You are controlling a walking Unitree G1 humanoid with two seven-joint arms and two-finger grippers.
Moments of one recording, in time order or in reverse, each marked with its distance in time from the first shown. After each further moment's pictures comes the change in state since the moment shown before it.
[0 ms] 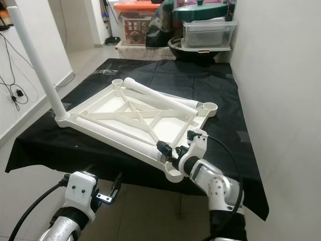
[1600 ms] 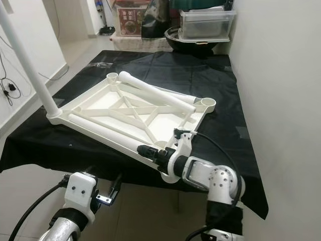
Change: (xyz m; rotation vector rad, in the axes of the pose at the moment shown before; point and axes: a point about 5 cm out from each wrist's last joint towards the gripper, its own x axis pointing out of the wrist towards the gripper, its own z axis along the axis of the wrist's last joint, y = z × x) left arm -0.001 -0.001 -0.002 -0.009 0.022 0.006; right arm 0.003 0.046 -0.014 0.140 0.220 0.179
